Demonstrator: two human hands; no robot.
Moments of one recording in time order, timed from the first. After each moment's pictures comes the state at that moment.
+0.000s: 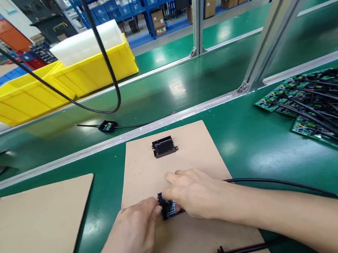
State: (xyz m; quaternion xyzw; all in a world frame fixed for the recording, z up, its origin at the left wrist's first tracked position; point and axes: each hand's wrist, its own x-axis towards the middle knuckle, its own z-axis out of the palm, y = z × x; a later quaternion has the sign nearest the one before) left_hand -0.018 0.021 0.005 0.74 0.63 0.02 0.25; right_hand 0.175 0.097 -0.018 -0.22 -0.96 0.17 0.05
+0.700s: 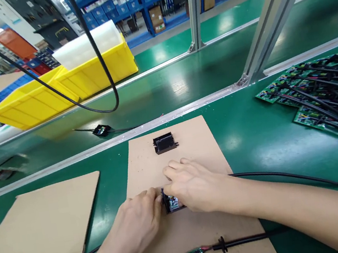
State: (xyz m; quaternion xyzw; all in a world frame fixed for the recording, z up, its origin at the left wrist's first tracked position) left_hand -0.015 0.016 -0.003 0.77 0.62 -0.08 0.10; right_hand 0.175 0.095 -0.010 -0.19 -0.97 0.12 0.07
